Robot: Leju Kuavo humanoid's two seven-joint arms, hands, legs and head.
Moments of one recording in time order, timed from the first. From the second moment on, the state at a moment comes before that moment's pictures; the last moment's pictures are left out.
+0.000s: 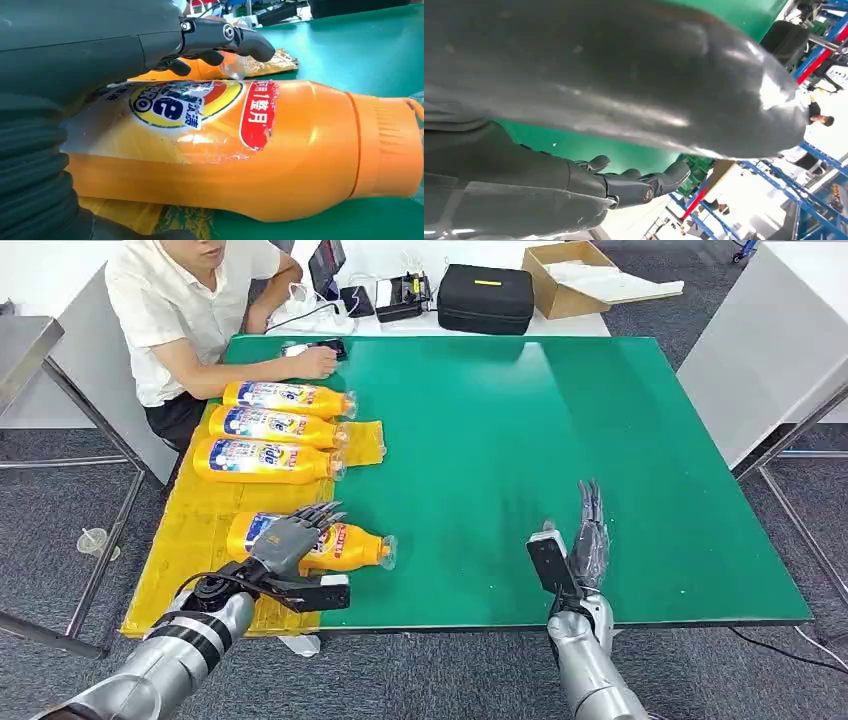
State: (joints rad) left arm -0.63 -0.02 -0.56 -0.52 -1.03 0.21 -0.39; right arm -0.28 0.03 -0.01 -0.82 0.54 -0.51 -0.70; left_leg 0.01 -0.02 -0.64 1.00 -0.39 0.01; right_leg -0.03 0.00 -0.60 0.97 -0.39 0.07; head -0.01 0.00
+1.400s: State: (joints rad) left arm -0.24 -0.13 -0.51 -1.35 -0.07 0.28 -0.51; right arm -0.06 0.15 0.06 -1.33 0.04 -0.36 -0.61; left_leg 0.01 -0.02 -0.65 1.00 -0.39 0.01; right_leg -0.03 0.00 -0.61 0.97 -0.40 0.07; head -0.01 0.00
